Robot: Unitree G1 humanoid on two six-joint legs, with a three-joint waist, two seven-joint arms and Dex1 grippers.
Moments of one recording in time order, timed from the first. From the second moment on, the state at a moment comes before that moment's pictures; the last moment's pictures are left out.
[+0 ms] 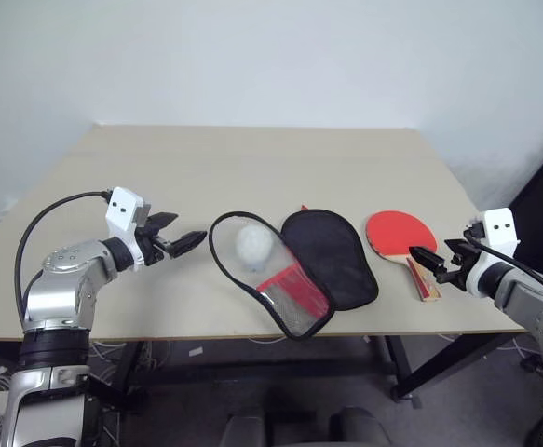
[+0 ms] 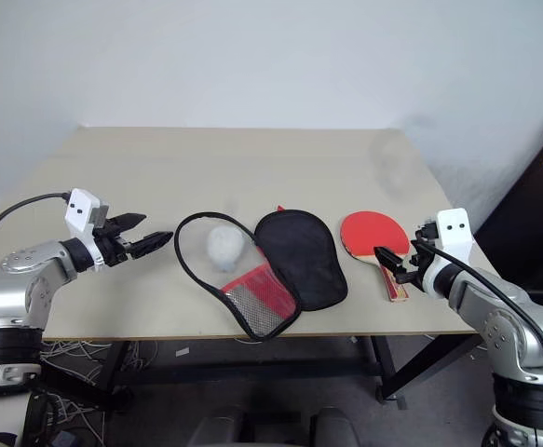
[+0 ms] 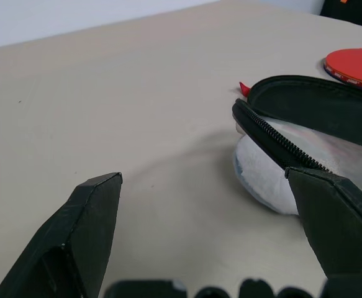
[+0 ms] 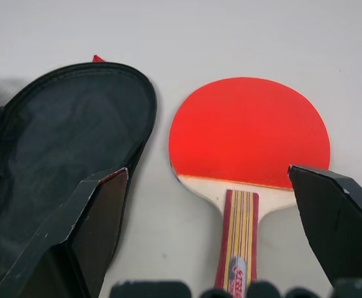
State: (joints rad) left arm -0.40 0.71 0.19 0.25 -0.37 0.44 -0.87; right arm -0.22 -0.62 -0.25 -0.31 0.58 1.01 0.31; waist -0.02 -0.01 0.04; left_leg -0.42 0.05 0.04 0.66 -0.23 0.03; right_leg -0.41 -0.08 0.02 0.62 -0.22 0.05
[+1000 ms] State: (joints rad) left arm -0.33 0.75 0.29 0.09 -0.41 0.46 -0.85; right arm -0.38 -0.55 -0.11 0.24 0.32 0.79 0.40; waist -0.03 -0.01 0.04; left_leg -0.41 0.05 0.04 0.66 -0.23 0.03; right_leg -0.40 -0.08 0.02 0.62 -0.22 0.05
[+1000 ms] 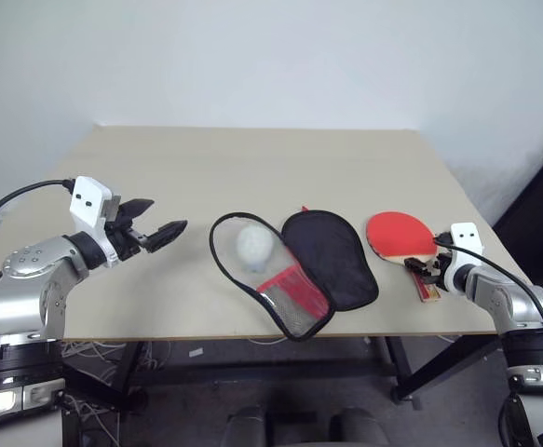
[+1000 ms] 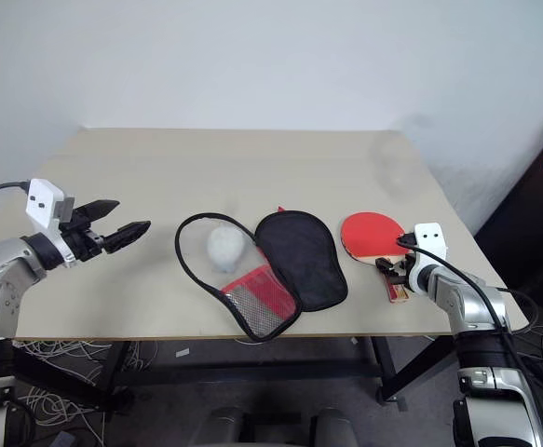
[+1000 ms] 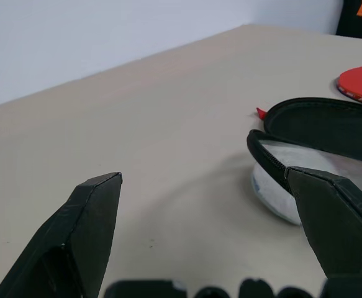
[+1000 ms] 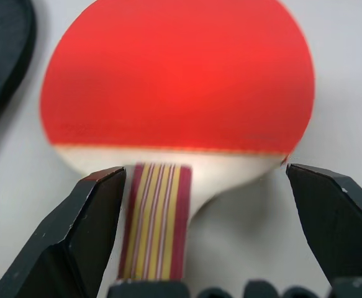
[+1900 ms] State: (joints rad) left arm -0.38 0.71 0.22 0.19 -0.39 0.40 -0.87; right arm -0.42 -0.49 -0.12 0.23 0.30 0.89 0.35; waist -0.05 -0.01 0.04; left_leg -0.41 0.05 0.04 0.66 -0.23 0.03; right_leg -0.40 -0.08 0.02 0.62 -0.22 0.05
